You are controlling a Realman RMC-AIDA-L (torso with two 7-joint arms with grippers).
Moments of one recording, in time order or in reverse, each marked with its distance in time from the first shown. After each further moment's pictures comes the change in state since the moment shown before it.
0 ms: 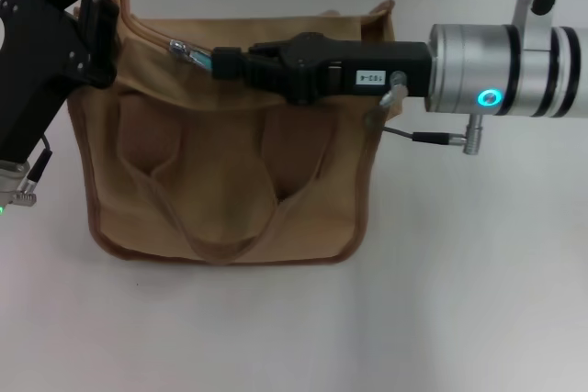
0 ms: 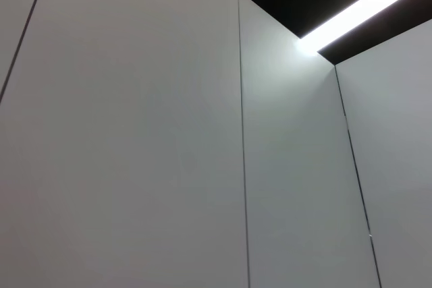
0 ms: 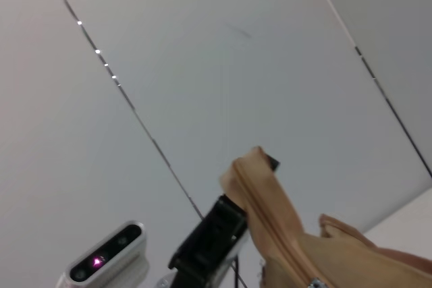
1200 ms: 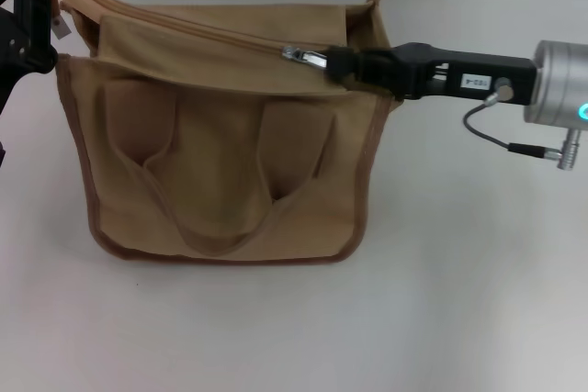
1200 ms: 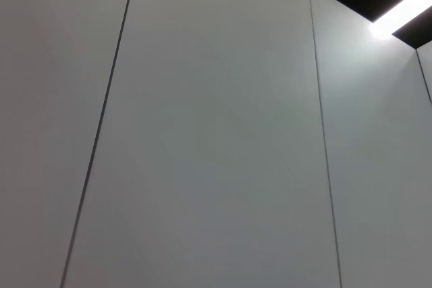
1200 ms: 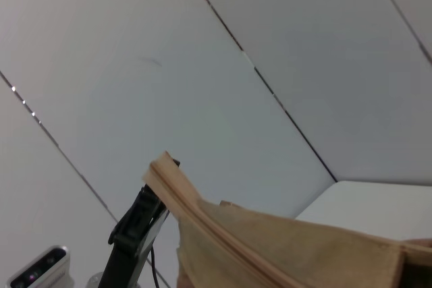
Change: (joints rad) left arm 0.041 0.007 -0.131 0.010 -0.001 -0.050 0.002; right arm -0.123 -0.042 0.258 0.002 -0.187 -0.083 0.058
